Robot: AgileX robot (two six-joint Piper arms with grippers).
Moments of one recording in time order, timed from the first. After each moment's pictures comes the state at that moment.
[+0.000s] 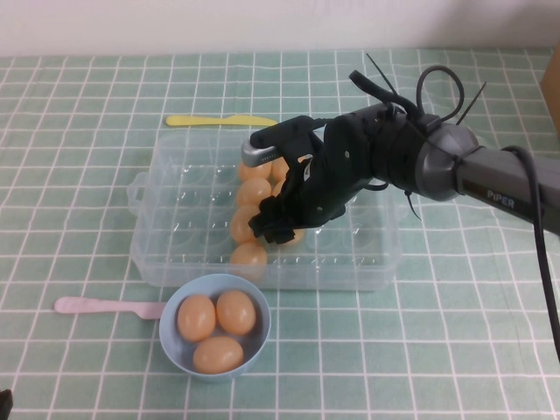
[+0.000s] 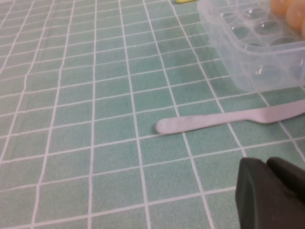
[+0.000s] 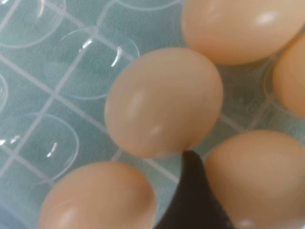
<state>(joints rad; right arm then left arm) 0.64 2.16 -1.73 0.14 0.70 0.00 -0.13 -0.01 0.02 -0.03 0.37 0.13</state>
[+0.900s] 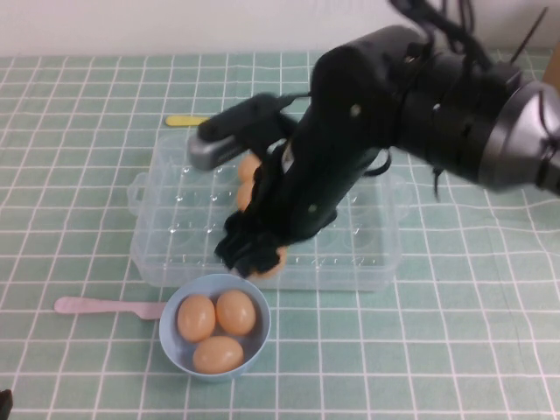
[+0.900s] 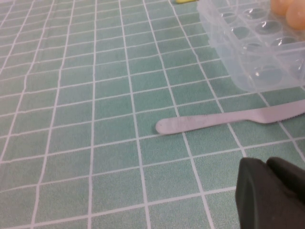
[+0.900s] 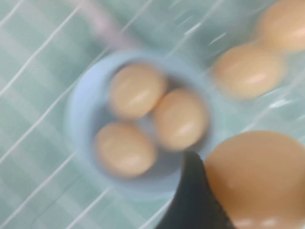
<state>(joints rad) 0.80 1.87 -1.73 0.14 1.08 0.00 -0.13 -0.01 0.02 -0.03 0.37 0.13</state>
